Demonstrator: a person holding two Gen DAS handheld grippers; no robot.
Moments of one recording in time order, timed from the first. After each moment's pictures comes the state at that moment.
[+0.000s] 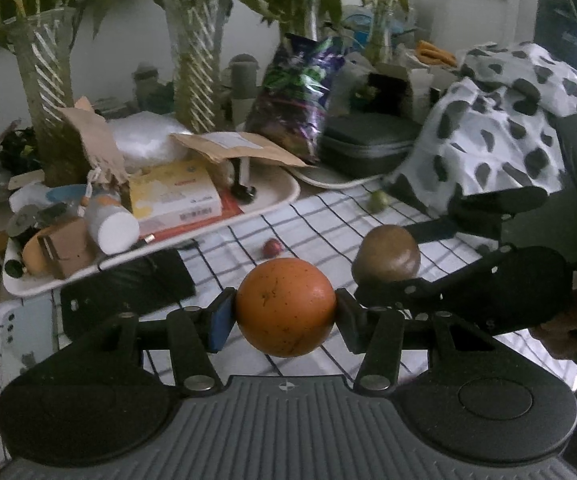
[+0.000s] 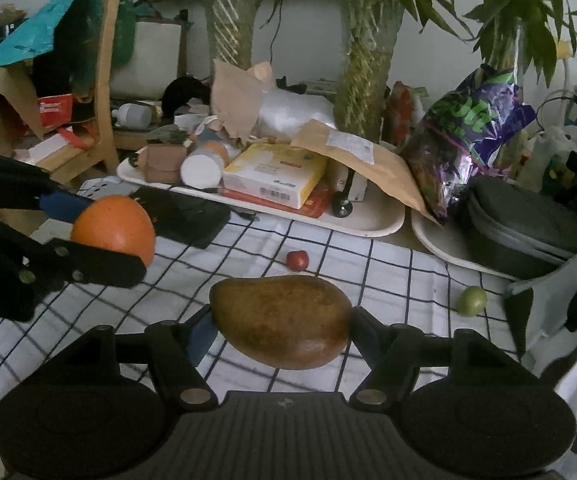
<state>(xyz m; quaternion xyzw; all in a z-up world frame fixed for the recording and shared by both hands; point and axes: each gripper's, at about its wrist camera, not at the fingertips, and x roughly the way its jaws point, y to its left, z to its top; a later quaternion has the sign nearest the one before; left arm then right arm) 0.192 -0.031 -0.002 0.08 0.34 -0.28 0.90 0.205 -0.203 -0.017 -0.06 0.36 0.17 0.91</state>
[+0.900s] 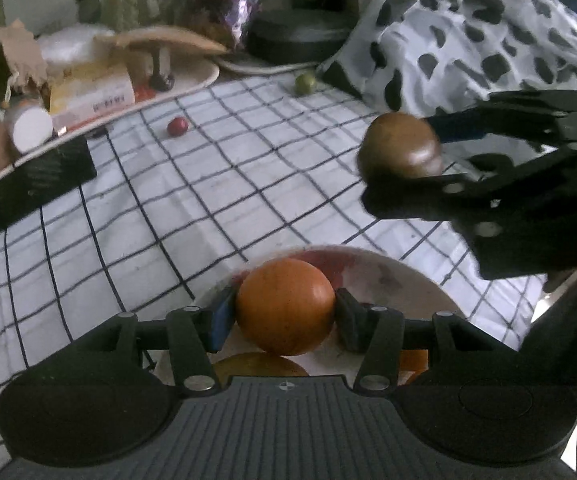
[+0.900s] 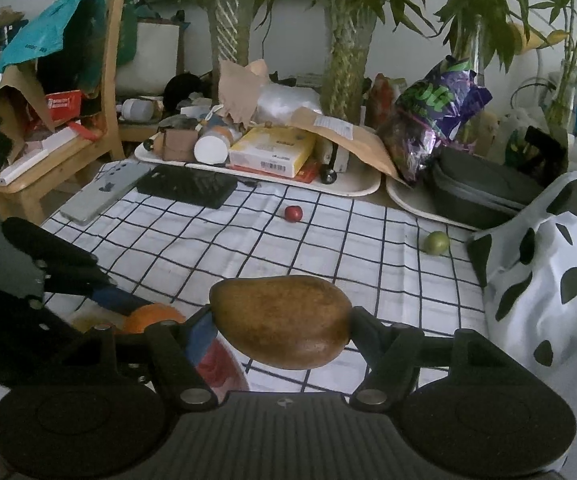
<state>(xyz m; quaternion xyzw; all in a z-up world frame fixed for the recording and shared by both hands) 0.147 -0.073 -0.058 0.10 0.45 -0.31 0.83 0.129 -0.227 -0.001 -0.06 0.37 0.16 0.91</state>
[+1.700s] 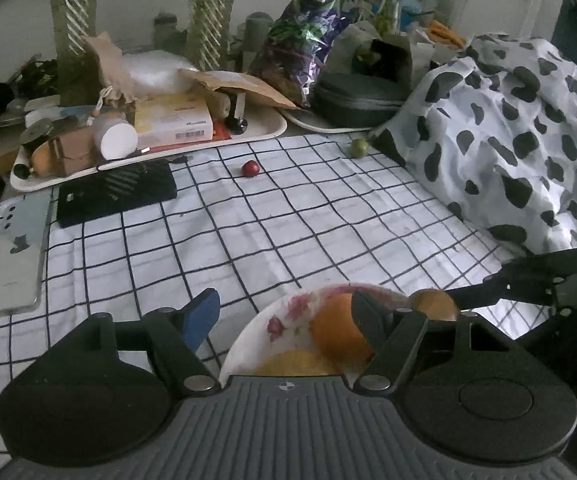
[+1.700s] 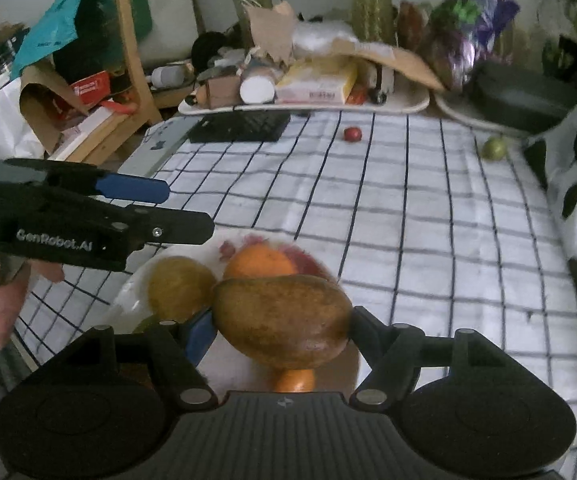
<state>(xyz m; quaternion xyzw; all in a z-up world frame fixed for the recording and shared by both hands) 0.128 -0.031 -0.014 0.04 0.40 -0.24 0.88 0.104 -0.209 -0.019 0.03 0.47 0.20 0.86</state>
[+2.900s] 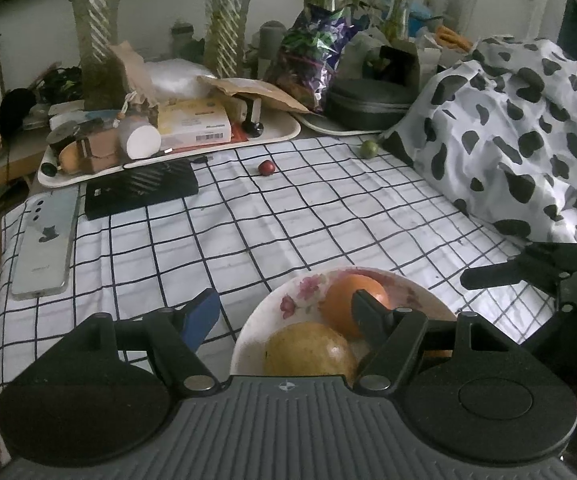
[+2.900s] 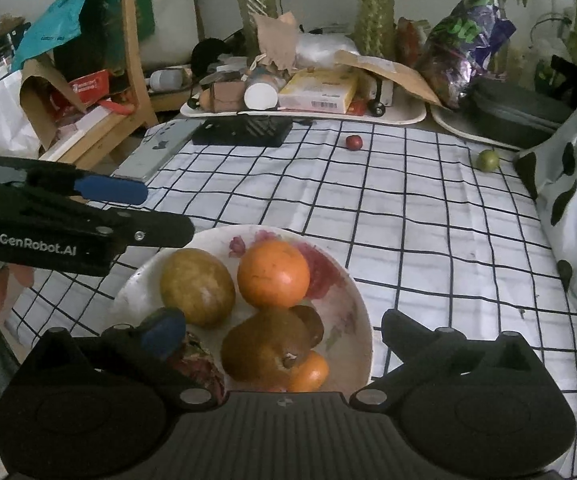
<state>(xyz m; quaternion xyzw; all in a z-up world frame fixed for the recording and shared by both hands) 0.103 -0.021 -0.007 0.04 0.39 -0.22 0.89 0.084 -0.199 -0.012 0.01 0.44 0.18 0.88</state>
